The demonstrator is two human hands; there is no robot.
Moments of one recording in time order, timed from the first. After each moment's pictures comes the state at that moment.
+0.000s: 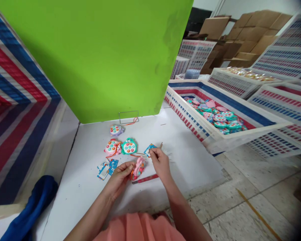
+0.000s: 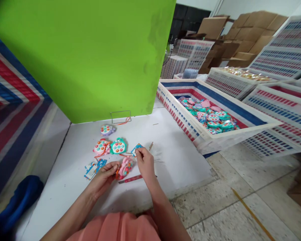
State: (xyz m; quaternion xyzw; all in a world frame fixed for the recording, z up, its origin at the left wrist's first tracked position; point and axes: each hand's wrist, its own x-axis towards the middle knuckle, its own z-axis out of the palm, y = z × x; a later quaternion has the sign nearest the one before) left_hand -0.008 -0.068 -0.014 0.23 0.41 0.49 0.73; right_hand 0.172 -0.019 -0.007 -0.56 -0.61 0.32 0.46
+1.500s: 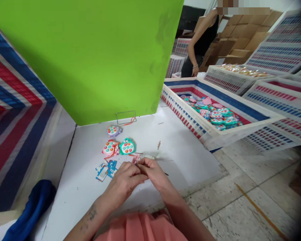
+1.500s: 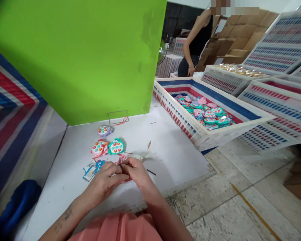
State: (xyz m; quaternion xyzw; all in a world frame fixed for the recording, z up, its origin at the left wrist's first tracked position) left_hand -0.005 -0.080 0.051 0.88 0.35 0.30 0.15; right_hand 0.150 -0.050 0.007 -0.41 -0.41 0.71 0.40
